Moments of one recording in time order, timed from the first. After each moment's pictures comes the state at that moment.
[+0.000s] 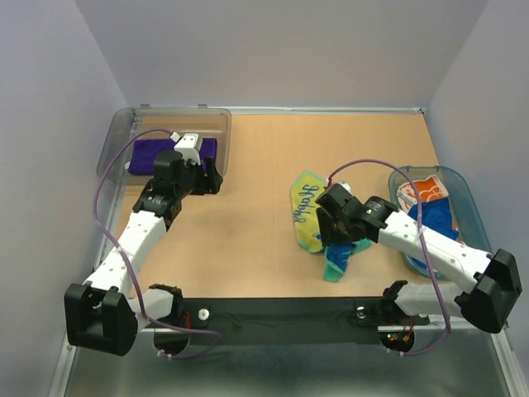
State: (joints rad) left arm -0.21 1.10 0.83 -0.22 0.17 -0.20; right arm 0.81 1.20 0.94 -0.92 0.28 0.61
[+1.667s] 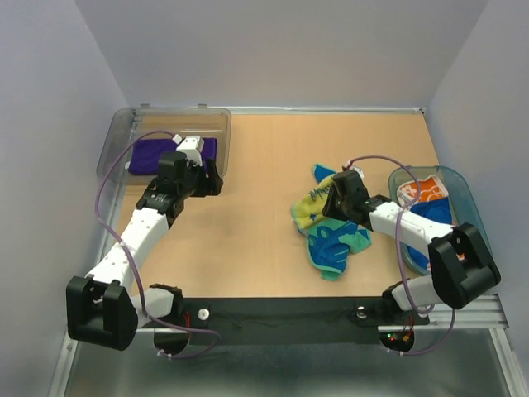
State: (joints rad) left arm -0.22 1.13 0.83 -0.25 0.13 -0.22; right arm 0.47 1.40 0.78 -0.20 0.16 0.65
